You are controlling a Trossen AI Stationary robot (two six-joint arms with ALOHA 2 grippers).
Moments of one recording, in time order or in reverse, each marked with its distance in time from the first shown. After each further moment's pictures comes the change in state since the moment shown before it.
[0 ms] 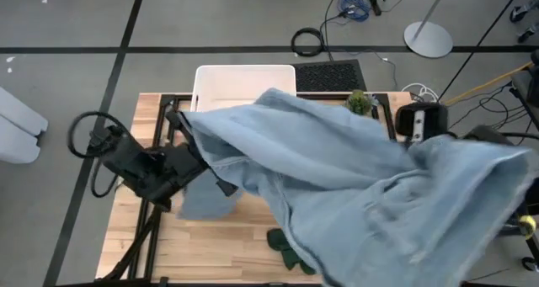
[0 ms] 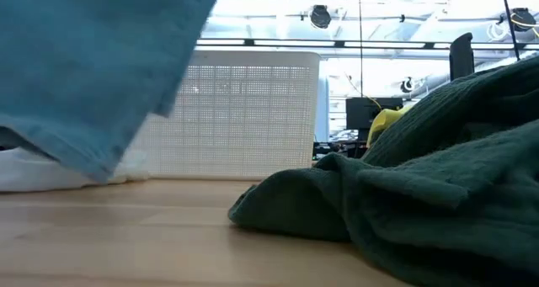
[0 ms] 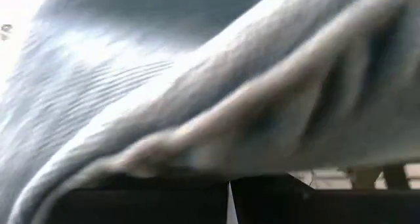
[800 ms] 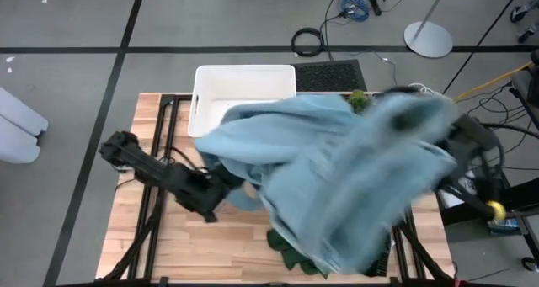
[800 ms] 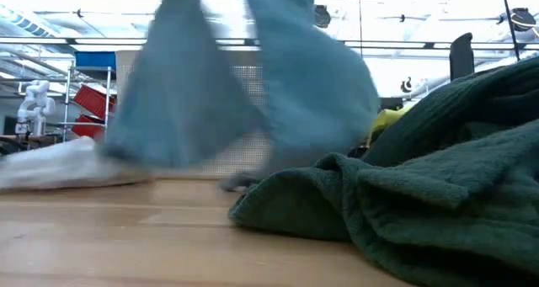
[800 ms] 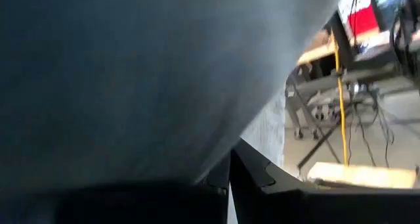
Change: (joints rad) left arm 0.087 0.091 -0.348 0.575 -0.154 0.266; right arm -0.089 -0.002 -0.001 -0.018 0.051 0.017
